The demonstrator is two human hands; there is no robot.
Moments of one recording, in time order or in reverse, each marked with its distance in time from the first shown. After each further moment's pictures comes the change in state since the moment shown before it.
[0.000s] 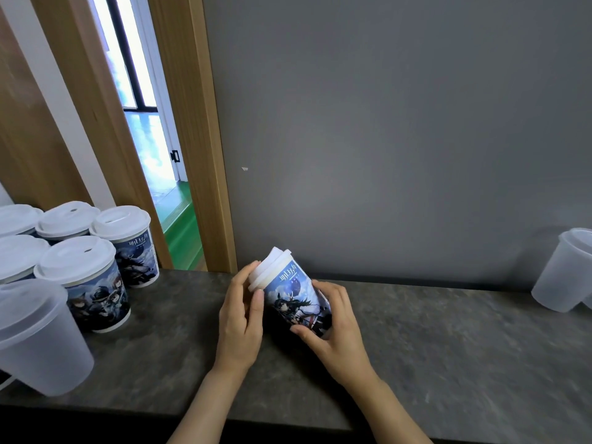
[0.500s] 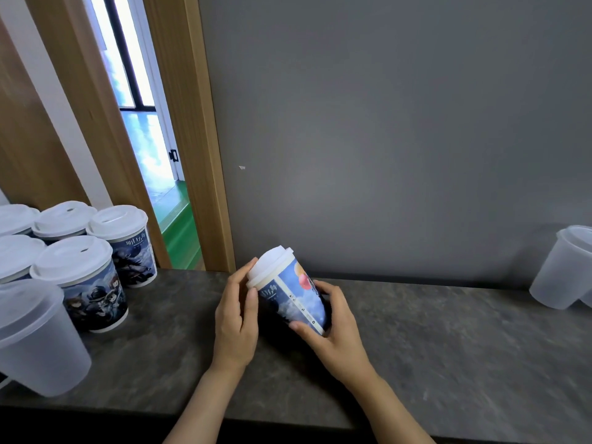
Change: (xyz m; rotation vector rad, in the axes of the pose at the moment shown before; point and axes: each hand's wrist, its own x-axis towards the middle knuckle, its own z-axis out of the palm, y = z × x) left_hand 0.000 0.006 -0.001 0.003 0.017 -0.010; right_hand -0.002 -0.003 -0.002 0.088 -0.018 0.114
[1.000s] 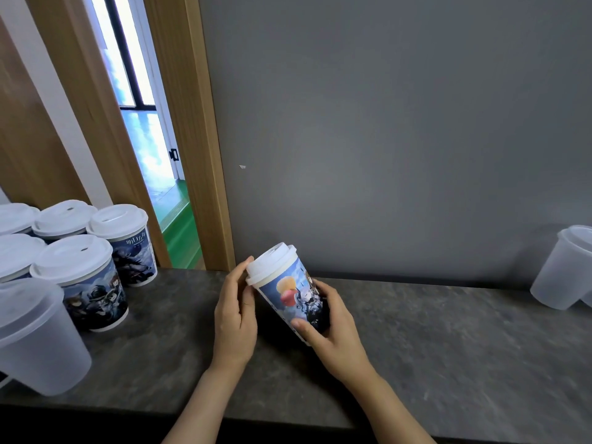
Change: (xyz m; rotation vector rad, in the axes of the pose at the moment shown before) left_hand 0.002 -0.004 0.001 0.006 0.006 -0.079; right_hand 0.001 0.002 0.001 -0.026 -0.022 0.023
